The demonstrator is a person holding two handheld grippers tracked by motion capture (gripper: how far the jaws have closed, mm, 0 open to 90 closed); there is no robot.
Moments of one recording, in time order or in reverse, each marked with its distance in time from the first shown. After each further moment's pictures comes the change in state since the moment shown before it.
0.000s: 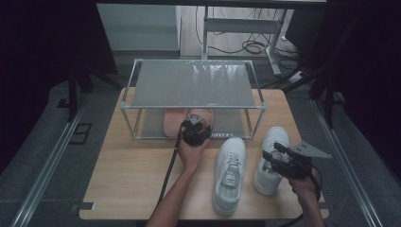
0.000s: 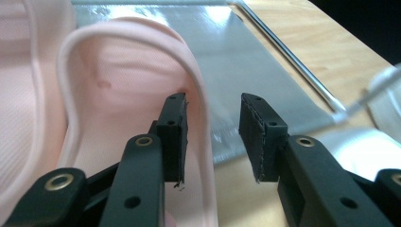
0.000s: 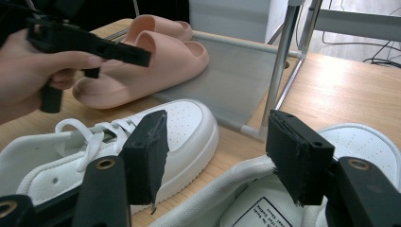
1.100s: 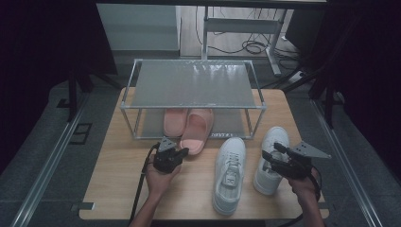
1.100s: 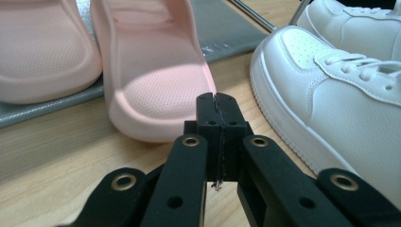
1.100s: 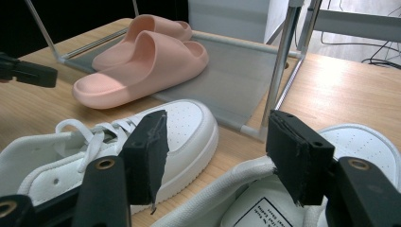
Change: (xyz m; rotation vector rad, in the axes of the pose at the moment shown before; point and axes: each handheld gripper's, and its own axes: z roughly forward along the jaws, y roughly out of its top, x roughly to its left) left arm 0.043 -0.058 -0.099 0.028 -0.186 0.110; right arm 0.001 0.000 0.000 0.002 -0.006 -0.004
